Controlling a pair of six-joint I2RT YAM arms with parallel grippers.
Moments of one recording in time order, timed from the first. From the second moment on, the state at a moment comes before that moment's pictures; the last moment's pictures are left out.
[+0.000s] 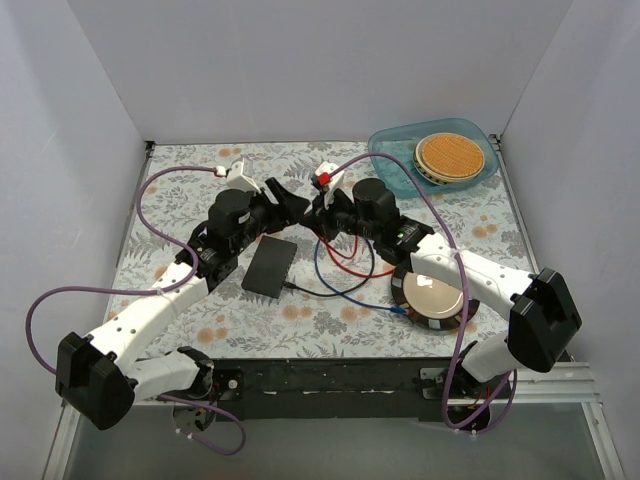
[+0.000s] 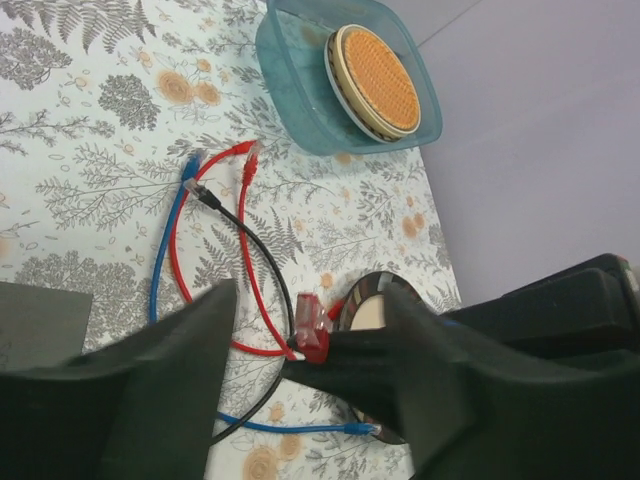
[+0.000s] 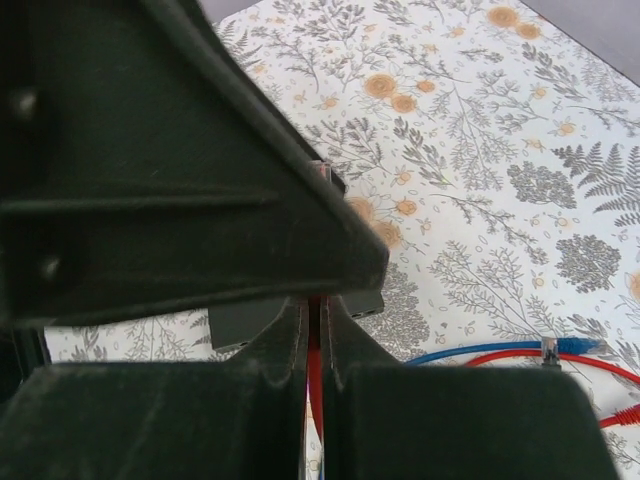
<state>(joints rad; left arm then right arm) -0.58 1.12 0.91 0.00 -0.05 -0.78 0.83 1.46 1.12 0.09 -0.27 0.03</state>
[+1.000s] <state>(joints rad) -0.29 1.35 0.97 -0.21 -0.09 -0.66 0.82 1.60 1.04 -0.07 -0.22 -0.08</state>
